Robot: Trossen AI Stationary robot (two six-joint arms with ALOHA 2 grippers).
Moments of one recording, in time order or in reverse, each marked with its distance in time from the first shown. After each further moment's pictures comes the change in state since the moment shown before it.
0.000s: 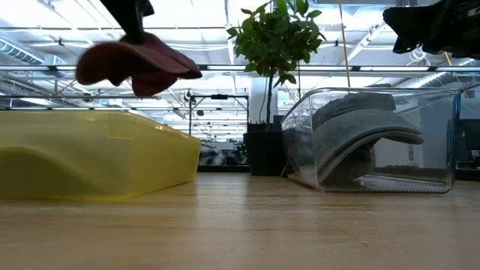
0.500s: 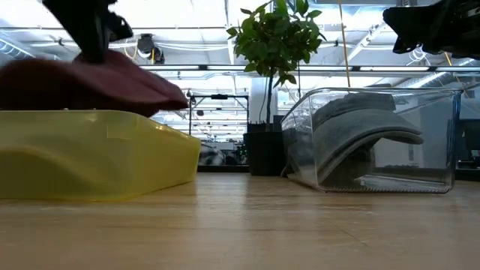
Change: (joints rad) left arm -0.220 0.000 -0.276 0.284 0.133 -0.223; right arm 0.000 0.000 0.000 0.000 0.000 0.001
